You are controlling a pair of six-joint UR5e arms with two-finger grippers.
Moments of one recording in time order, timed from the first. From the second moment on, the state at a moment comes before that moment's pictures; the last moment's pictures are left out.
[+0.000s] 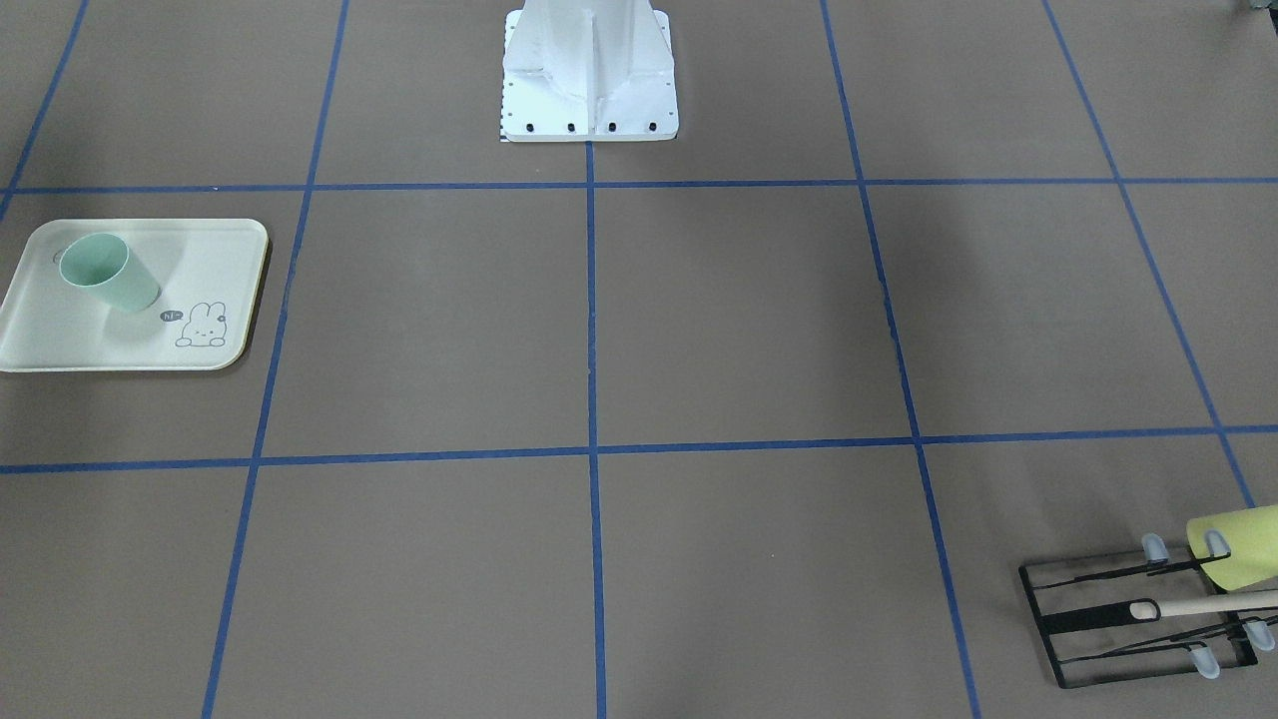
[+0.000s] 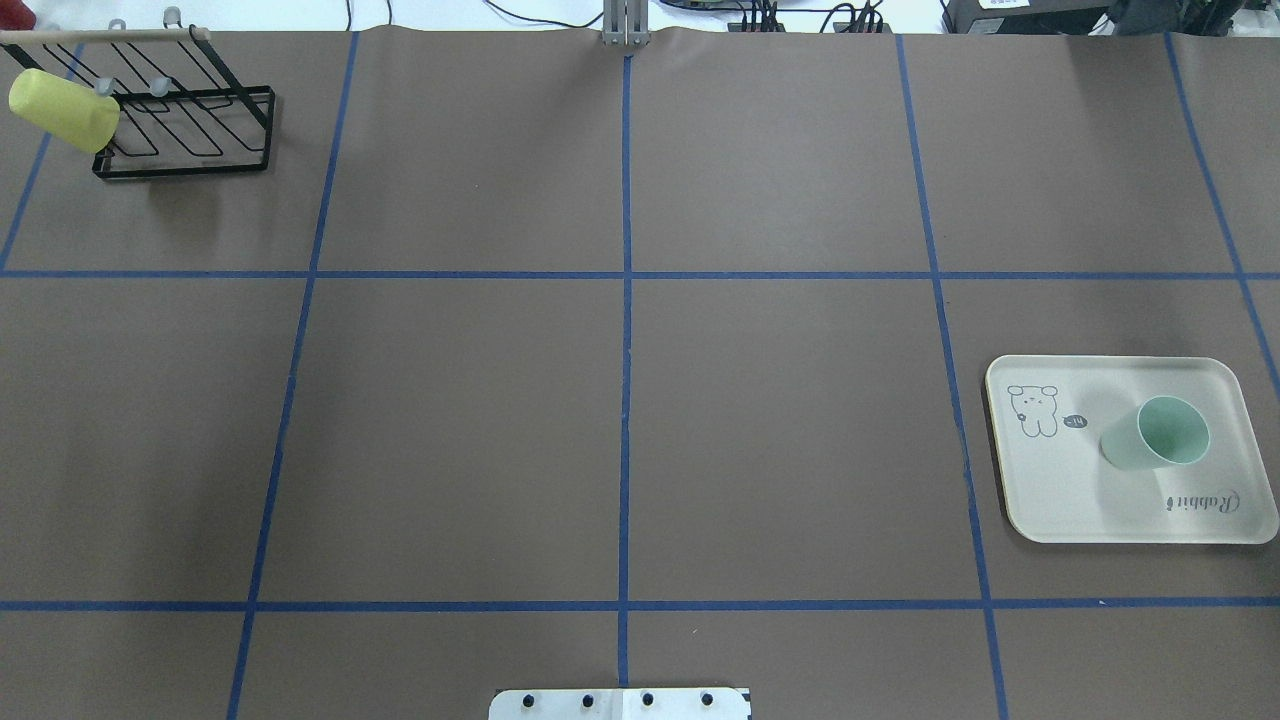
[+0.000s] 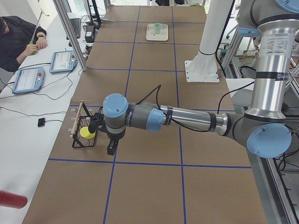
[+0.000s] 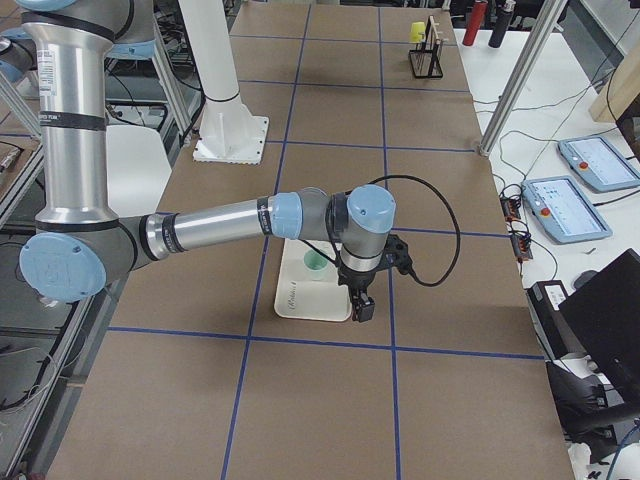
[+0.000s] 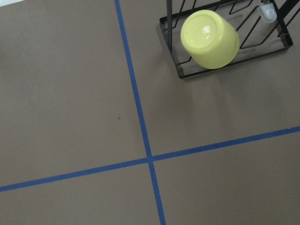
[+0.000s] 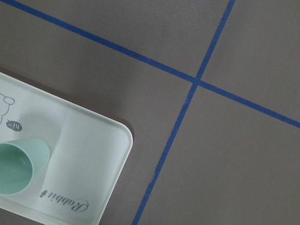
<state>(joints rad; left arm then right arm) -1.65 -1.60 -1.65 -1.64 -2.42 0.06 1.56 -1.61 1.83 -1.81 2.27 -0.39</state>
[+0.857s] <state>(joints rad) -1.62 -1.51 -1.70 -1.66 -2.32 -0.02 1.62 -1.70 1.73 -1.73 2.36 -0.39</state>
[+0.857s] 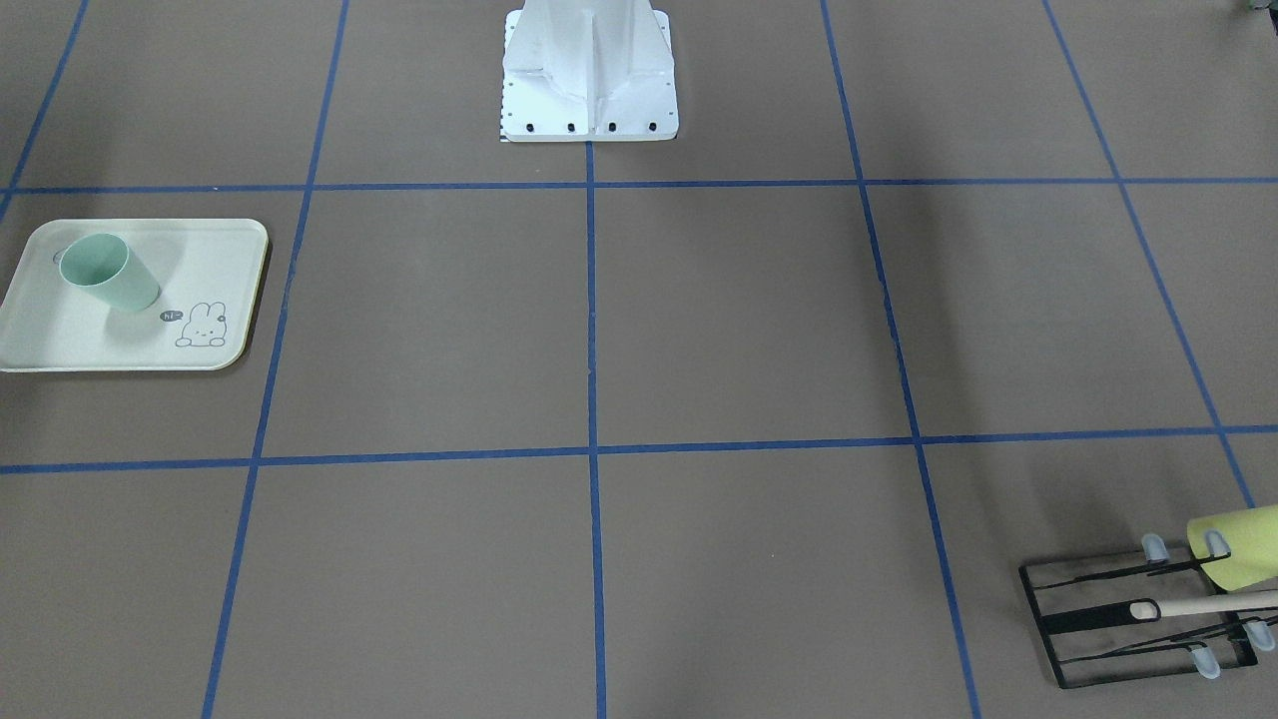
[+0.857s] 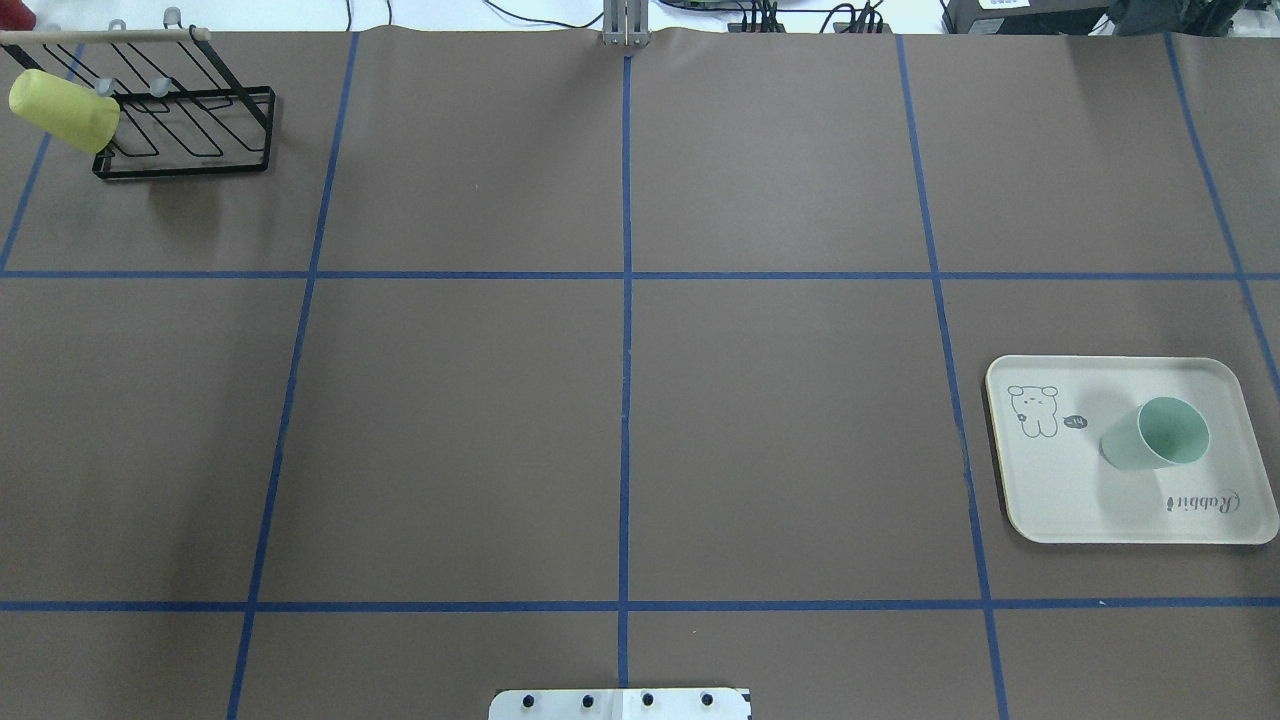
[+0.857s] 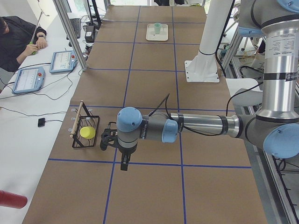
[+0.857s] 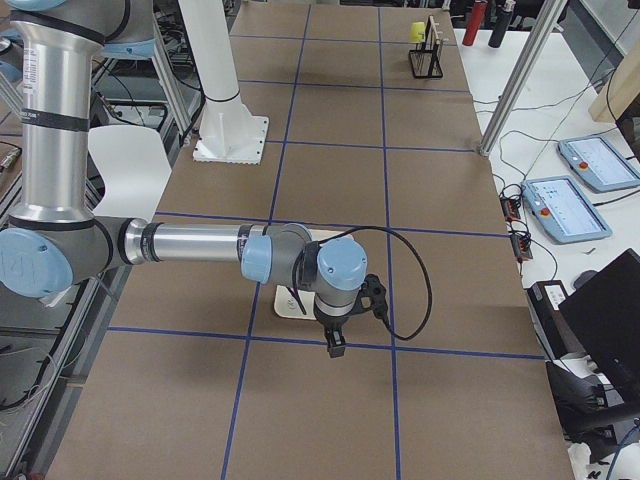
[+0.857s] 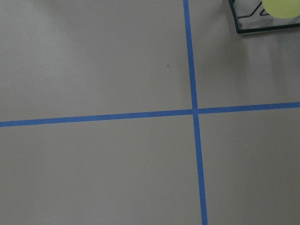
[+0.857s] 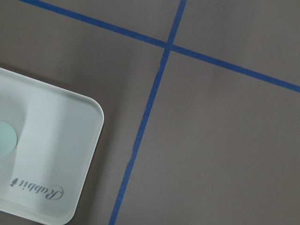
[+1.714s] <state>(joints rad) -1.55 -1.41 -1.77 -1.66 -2.32 -0.12 1.62 -1.70 1.69 -1.73 2.37 -0.38</state>
